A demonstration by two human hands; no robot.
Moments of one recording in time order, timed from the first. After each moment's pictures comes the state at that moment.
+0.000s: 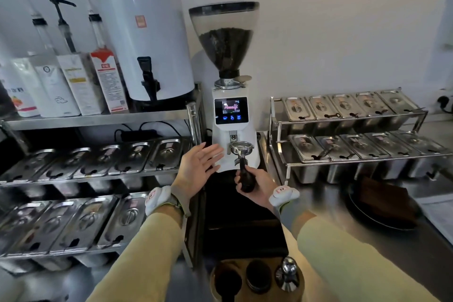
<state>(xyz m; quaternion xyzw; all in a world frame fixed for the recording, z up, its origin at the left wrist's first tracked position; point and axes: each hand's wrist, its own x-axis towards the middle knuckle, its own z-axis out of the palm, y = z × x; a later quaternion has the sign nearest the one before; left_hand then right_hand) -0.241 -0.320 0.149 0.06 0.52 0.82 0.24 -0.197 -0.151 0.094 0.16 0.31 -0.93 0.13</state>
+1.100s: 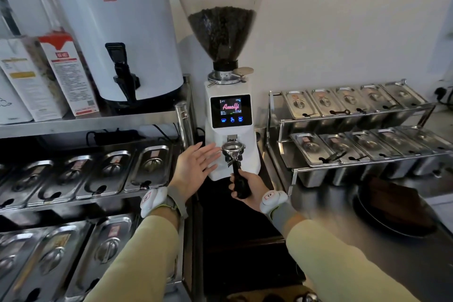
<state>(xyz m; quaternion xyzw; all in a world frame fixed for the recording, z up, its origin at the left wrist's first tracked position) -0.348 -0.311 0.114 0.05 0.49 0.82 0.28 -0.293 -0.155 0.051 0.21 0.36 -0.90 0.11</state>
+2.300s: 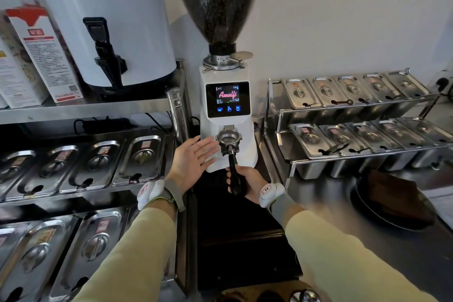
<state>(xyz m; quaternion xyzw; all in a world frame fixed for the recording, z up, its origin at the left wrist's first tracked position) -0.365 -0.302 0.093 0.03 0.49 0.82 0.29 -0.310 -0.138 0.022 0.20 0.40 -0.88 0.15</state>
